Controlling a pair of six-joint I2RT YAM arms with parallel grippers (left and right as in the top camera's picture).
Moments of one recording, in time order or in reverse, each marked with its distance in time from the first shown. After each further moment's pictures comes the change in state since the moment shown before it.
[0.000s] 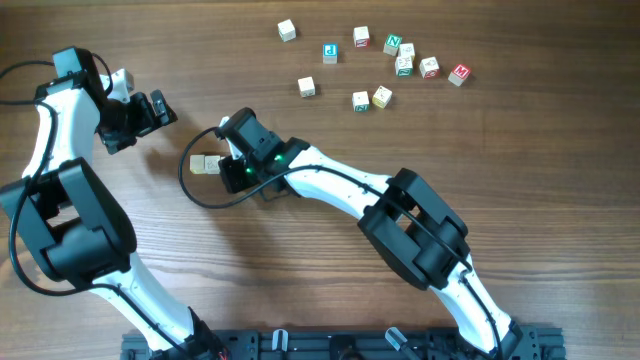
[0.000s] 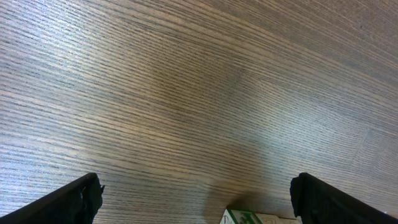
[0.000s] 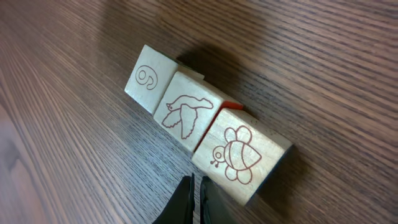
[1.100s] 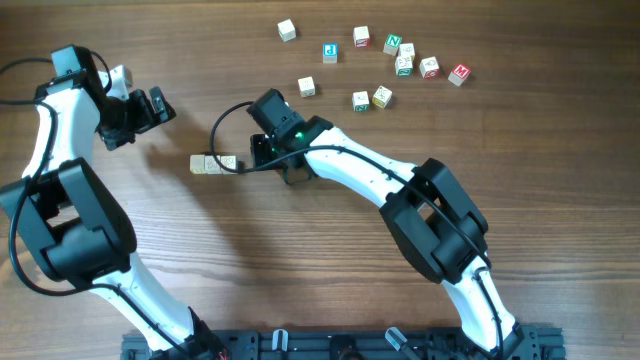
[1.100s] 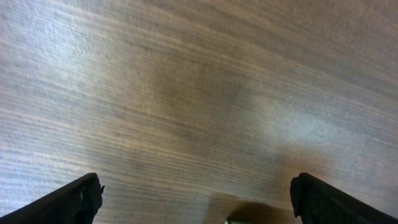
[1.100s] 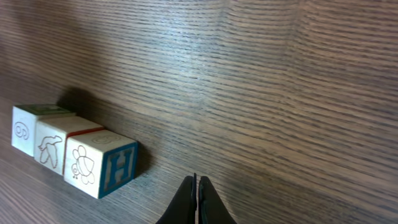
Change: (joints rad) left arm 0.000 0.000 0.000 0.045 0.000 0.000; right arm -0.093 -0.052 -0.001 -0.183 0.163 0.139
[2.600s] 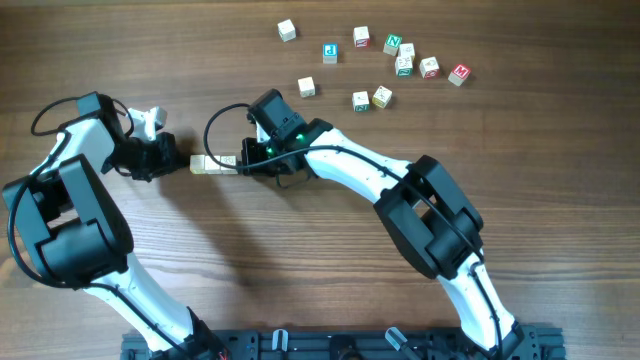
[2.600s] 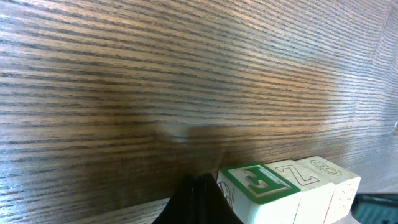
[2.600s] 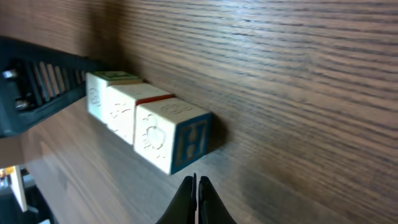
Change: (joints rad) left arm 0.026 0.001 -0.280 0.056 0.225 0.246; right arm -0.007 0.035 -0.014 0.100 -0.290 0.109
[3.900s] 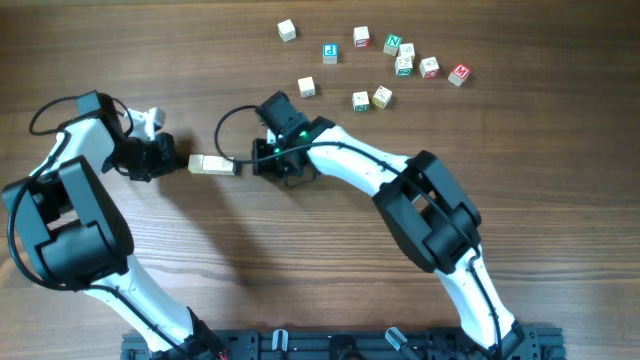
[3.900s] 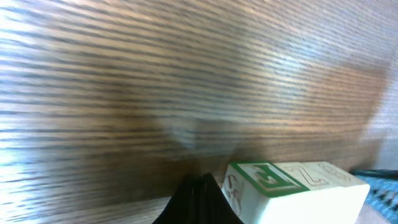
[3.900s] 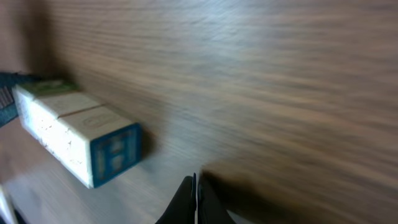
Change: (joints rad) left arm 0.001 -0.008 0.000 0.002 -0.059 -0.019; right arm -0.036 0.021 0.004 -0.093 0.057 0.014
